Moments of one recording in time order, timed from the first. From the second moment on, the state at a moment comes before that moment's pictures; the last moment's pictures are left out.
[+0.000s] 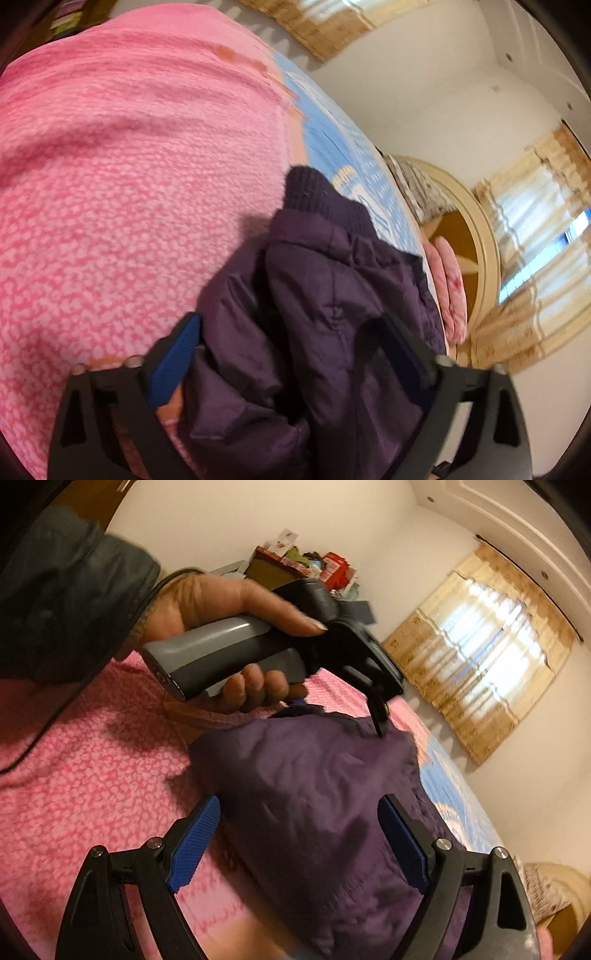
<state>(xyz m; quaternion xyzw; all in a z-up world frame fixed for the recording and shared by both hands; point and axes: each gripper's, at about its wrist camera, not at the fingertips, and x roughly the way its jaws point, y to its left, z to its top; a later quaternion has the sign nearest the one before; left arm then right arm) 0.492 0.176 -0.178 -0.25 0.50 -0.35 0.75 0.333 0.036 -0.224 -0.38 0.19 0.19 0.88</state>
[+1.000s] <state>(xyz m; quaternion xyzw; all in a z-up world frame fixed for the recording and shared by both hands) 0.402 0.113 -0.022 -0.25 0.37 -0.43 0.78 0.269 -0.162 -0.096 0.09 0.18 0.34 0.92</state>
